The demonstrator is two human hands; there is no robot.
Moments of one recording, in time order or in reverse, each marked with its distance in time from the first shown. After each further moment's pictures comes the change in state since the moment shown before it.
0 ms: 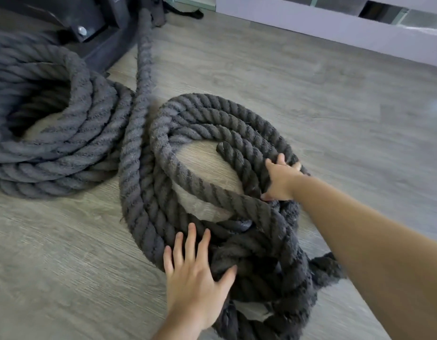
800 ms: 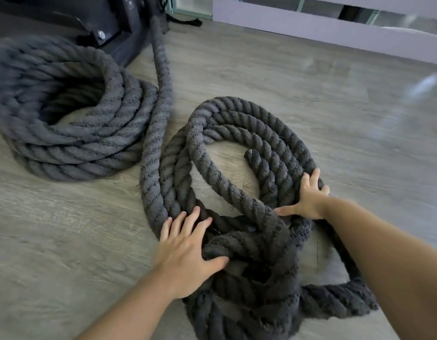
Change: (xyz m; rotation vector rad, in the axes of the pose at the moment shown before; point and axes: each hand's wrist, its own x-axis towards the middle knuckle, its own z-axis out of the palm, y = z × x) left_hand -0.025 -0.129 -0.045 0.098 -0.085 0.340; right_hand -0.097 -0.004 0.120 0.152 0.002 0.202
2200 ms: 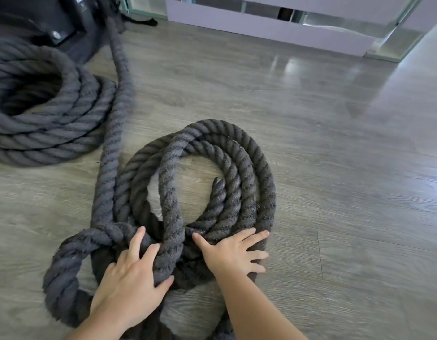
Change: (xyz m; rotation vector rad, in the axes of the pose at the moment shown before) left_hand -0.149 0.056 0.015 0.113 -0.001 -0.058; right_hand -0.181 -0.026 0.164 0.462 0.091 0.479
